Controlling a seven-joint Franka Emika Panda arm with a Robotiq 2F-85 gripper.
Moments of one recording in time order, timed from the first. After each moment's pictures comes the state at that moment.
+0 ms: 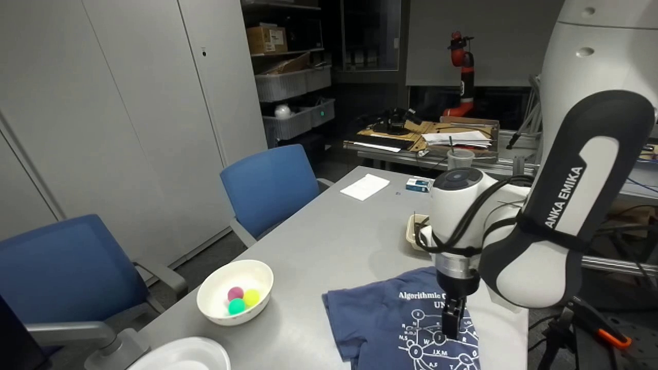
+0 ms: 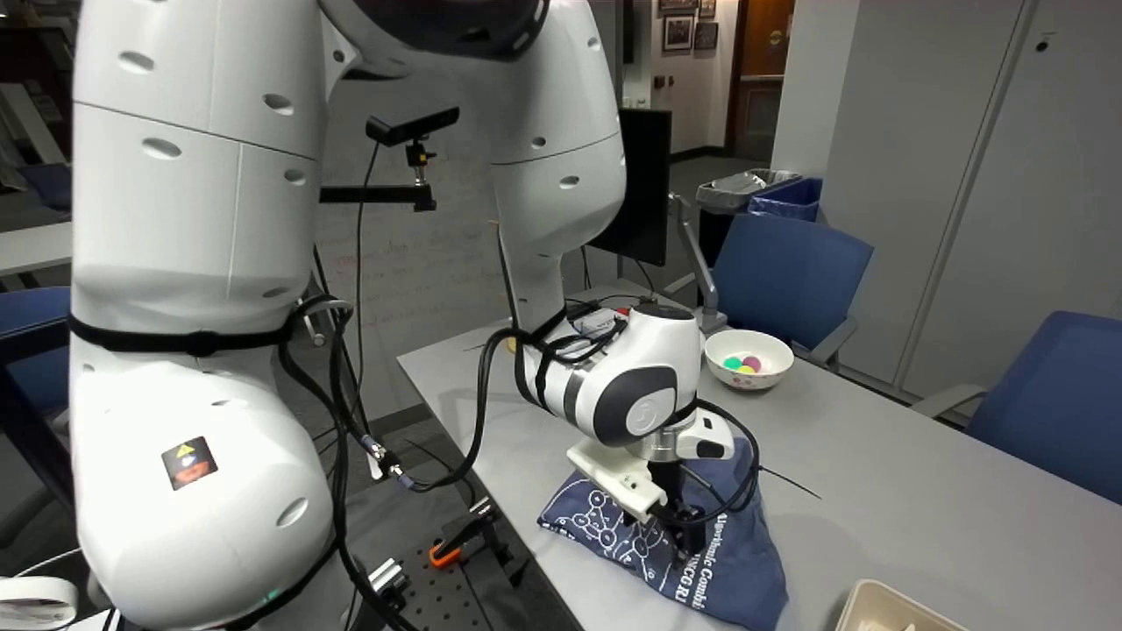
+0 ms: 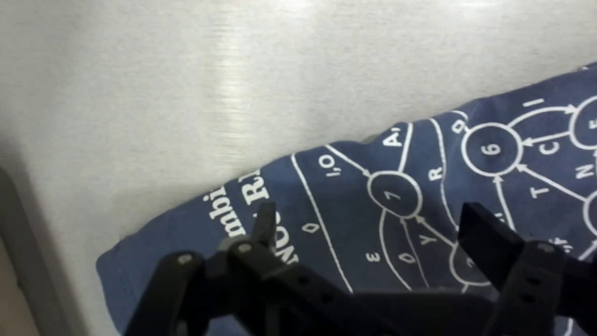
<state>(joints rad) 0.22 0.41 -0.23 -2.60 -0.13 2.91 0.07</state>
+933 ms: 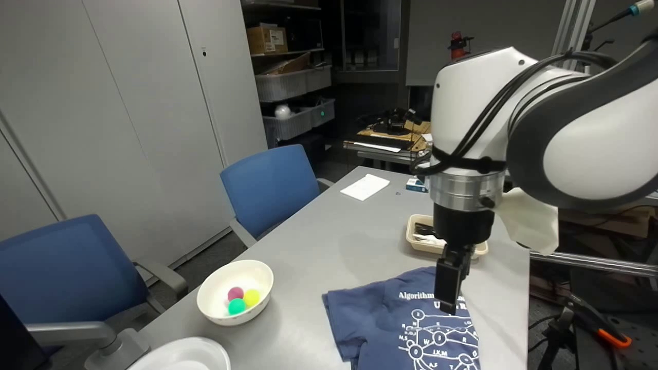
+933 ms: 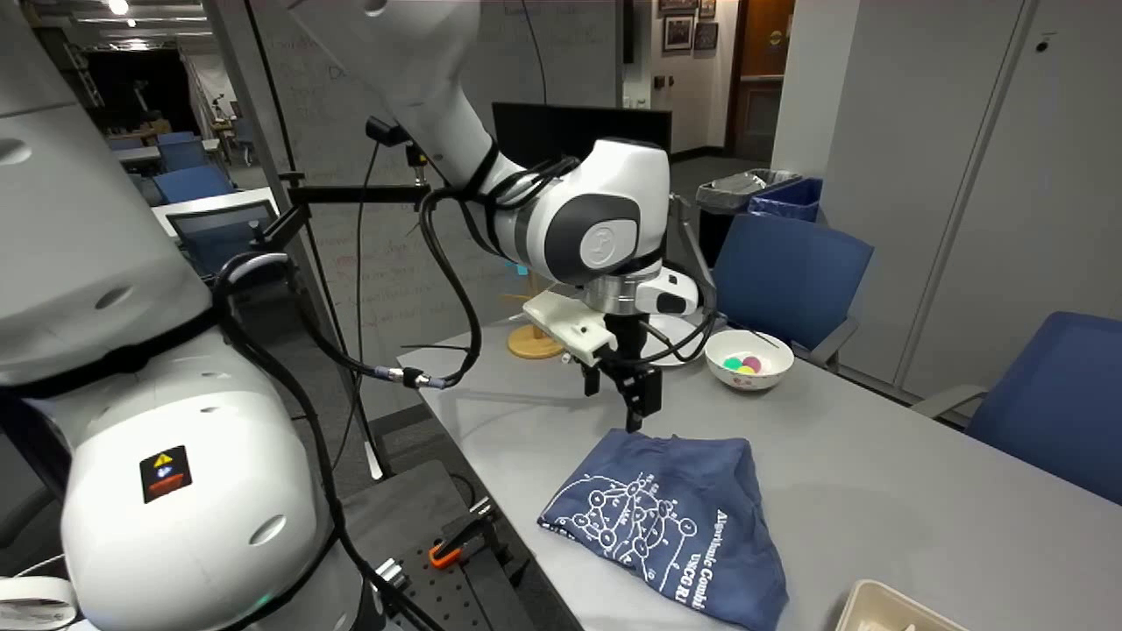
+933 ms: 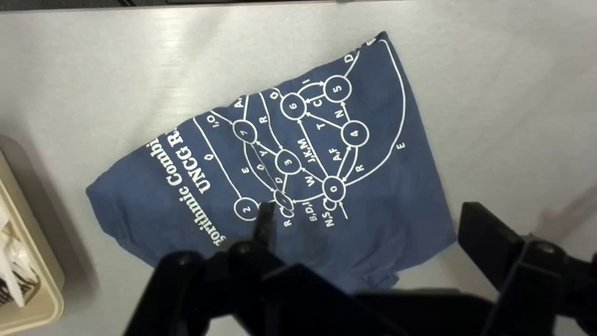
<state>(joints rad) 0.12 -0.14 0.04 -2.65 0.03 2.47 0.13</state>
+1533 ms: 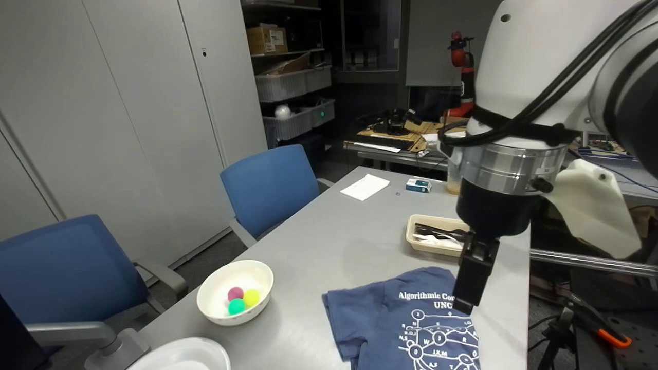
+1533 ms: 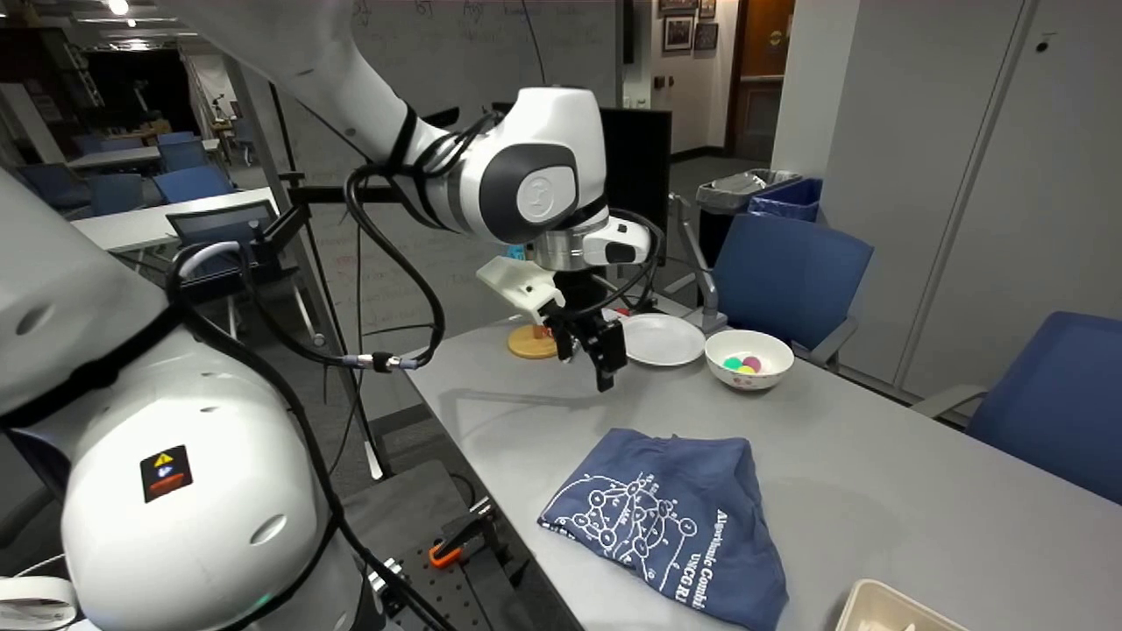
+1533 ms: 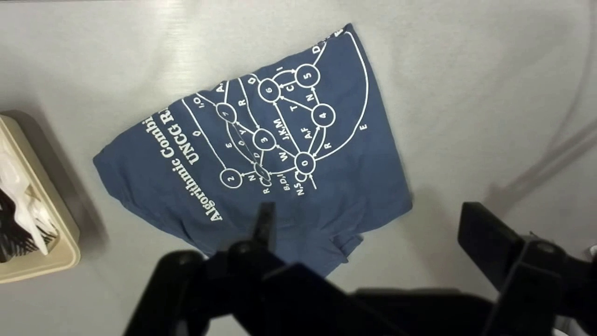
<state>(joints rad) 0.12 -0.37 0.16 -2.75 0.03 2.44 0.23</state>
